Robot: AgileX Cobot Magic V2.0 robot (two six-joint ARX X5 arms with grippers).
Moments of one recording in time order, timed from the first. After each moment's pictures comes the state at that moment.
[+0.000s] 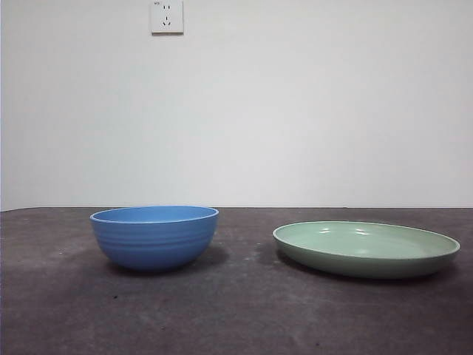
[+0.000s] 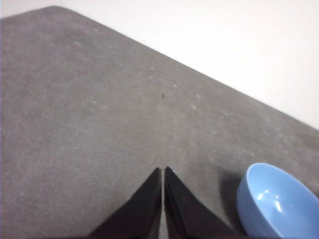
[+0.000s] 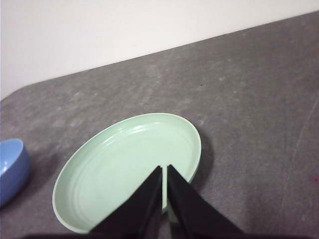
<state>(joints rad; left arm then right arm) 0.01 0.01 0.03 -0.18 0.07 -0.45 0.04 0.01 0.02 -0.16 -0.24 0.35</state>
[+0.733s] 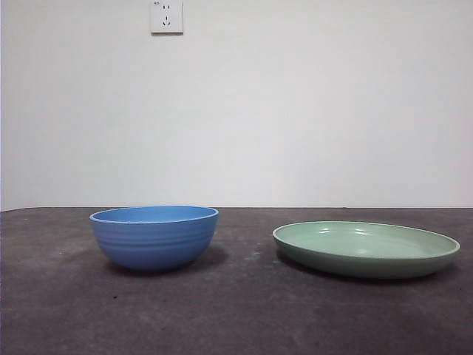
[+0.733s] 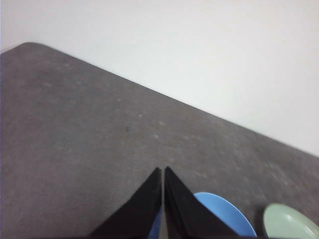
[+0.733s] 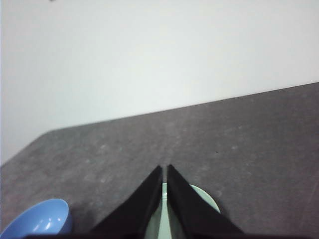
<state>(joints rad) 0.01 0.18 0.49 -0.44 0.16 -0.39 0.04 0.15 0.42 -0.30 -0.24 0.32</state>
